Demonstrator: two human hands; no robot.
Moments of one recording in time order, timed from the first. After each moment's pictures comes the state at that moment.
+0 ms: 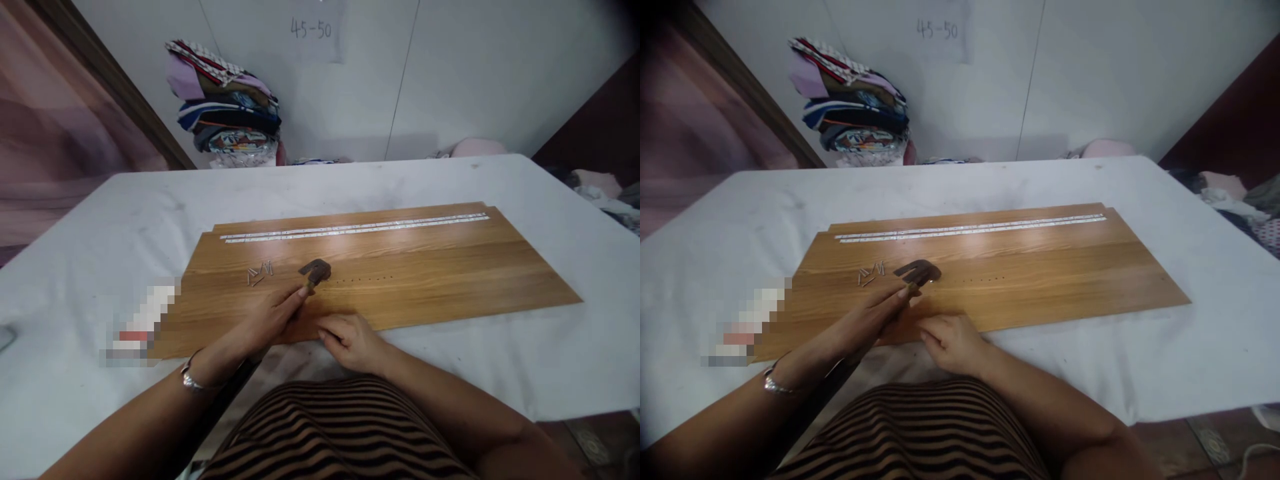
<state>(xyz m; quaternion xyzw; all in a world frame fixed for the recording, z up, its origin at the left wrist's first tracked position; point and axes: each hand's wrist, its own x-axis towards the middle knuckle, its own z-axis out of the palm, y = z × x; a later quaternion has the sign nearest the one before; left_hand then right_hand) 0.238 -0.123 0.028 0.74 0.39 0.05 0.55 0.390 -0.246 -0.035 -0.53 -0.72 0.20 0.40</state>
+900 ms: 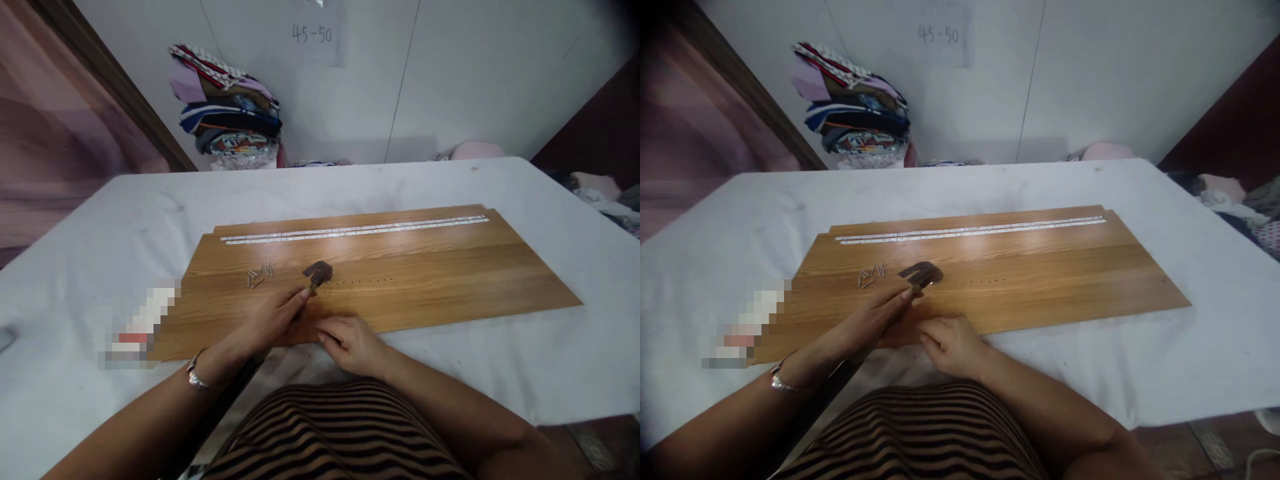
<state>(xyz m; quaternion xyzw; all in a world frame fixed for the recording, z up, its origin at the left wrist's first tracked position) 0.242 -0.122 0.024 0.74 0.39 0.06 0.54 0.389 -0.247 -0.037 -0.54 -0.73 0.19 0.39</state>
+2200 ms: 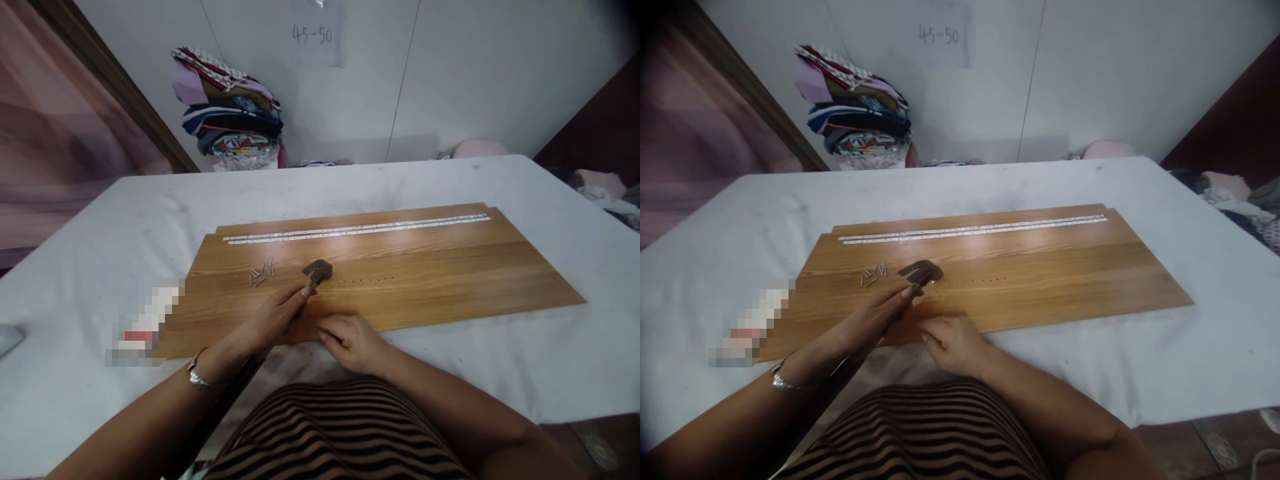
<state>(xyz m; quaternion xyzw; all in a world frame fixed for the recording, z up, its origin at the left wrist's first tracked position) 0.239 -0.122 0.026 0.73 0.39 0.05 0.55 0.390 -0.247 -0.036 -0.54 -0.73 0.20 0.38</state>
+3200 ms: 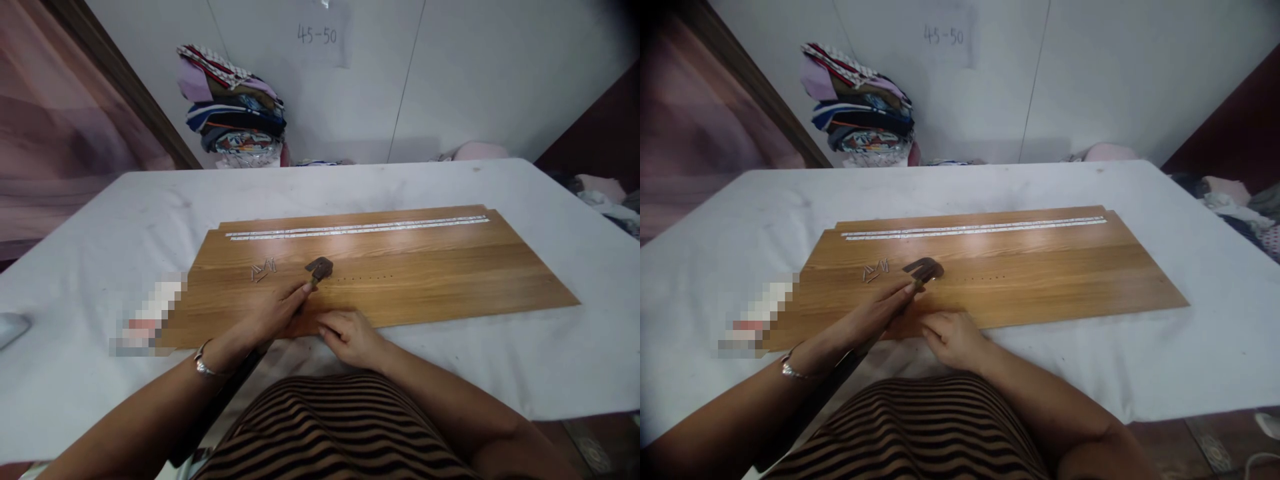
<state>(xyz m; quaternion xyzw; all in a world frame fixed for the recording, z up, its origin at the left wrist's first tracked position) 0.243 -0.126 0.028 0.74 0.40 0.07 0.55 0.390 -0.247 -0.039 -0.54 -0.72 0.20 0.39</state>
